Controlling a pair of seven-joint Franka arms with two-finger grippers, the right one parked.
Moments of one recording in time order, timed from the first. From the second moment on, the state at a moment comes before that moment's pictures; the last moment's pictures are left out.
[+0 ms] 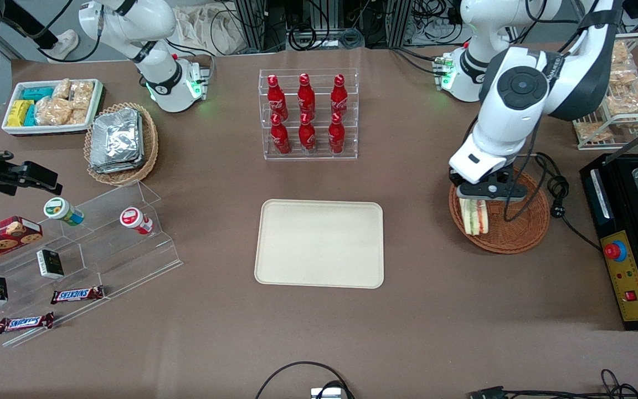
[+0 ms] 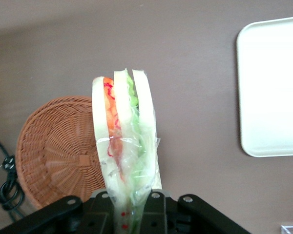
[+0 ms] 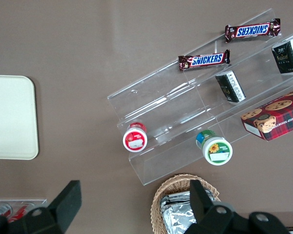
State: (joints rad) arm -0.04 0.00 -0.35 -2.06 0.15 2.07 -0.31
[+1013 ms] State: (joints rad) arm -0.24 0.40 -0.35 -1.74 0.15 2.14 -0.49
